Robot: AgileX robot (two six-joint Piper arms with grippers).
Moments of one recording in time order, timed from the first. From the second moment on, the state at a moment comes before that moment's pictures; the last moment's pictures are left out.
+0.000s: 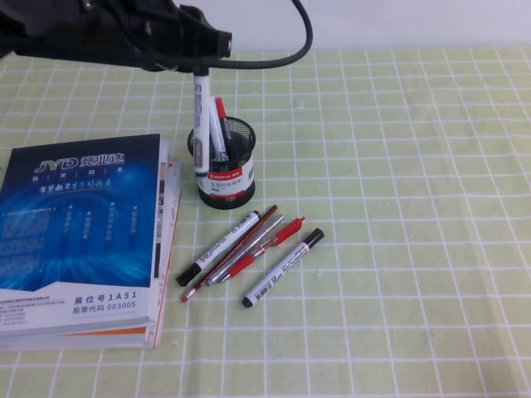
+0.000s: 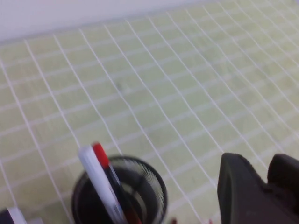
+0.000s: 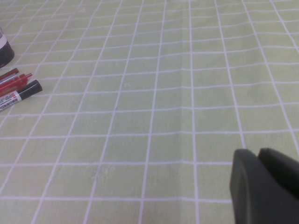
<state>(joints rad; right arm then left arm) 0.12 -0.01 0.03 0.14 0.38 0.03 -0.37 1.63 -1.53 -0.54 0.63 0.48</state>
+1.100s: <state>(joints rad) 0.12 -0.01 0.03 0.14 0.38 0.03 -0.68 2.12 -1.87 -0.12 1.17 0.30</state>
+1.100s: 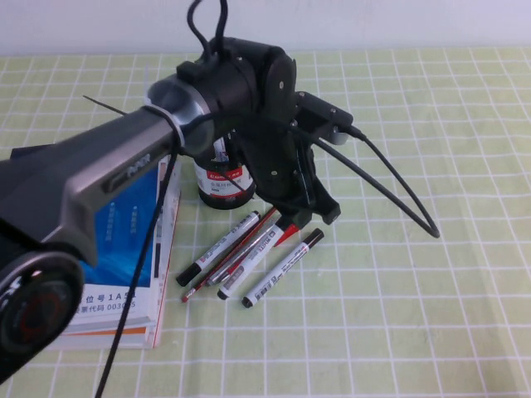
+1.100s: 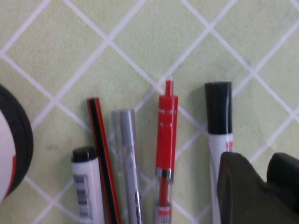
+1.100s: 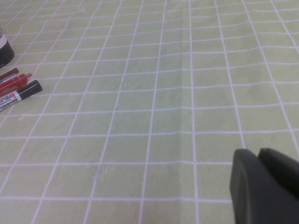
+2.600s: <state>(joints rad) 0.12 -0.01 0.03 0.14 0.38 0.03 -0.69 2.00 -1.85 -0.12 1.00 0.35</state>
